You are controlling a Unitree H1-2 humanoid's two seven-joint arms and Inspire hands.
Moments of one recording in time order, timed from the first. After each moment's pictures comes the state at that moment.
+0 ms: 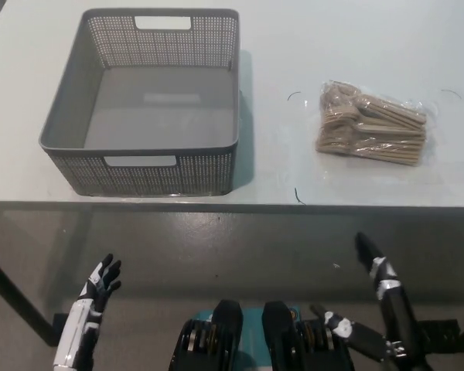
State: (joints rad) left_arm 0.07 0.16 -0.01 0.14 0.04 -0.41 -0.02; right_arm 0.09 -0.03 0.09 -0.02 -0.18 -0.39 -0.05
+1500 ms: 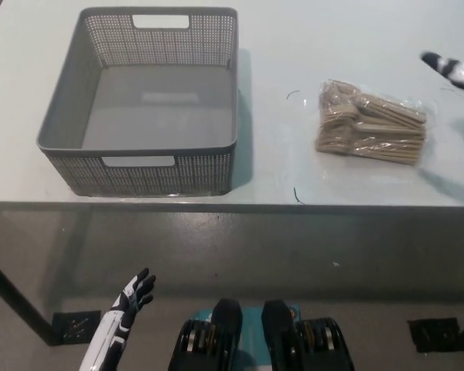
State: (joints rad) left_arm 0.08 0.16 -0.08 0.18 0.05 -0.43 -0.08; right_arm -0.73 -0.54 0.07 0.03 -0.34 0.16 0.22
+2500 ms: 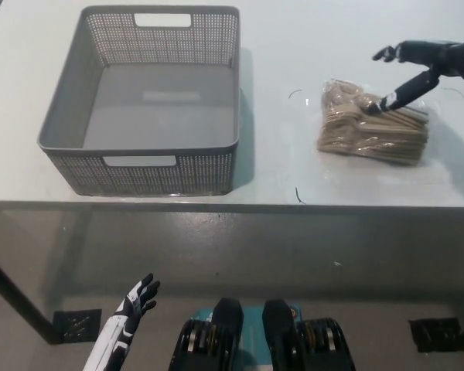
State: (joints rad) left_arm 0.08 0.17 -0.10 0.18 0.05 -0.43 -0.09; right_arm -1.15 -0.58 0.58 0.63 -0.49 0.26 0.73
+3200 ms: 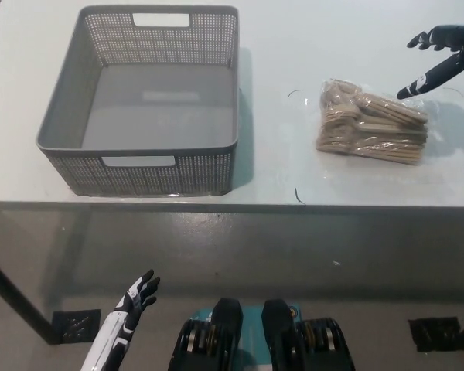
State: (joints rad) left_arm 0.07 0.18 -0.10 0.18 0.05 -0.43 -0.09; right_arm -1.21 -0.60 0.56 0.73 -0.54 0.22 0.75
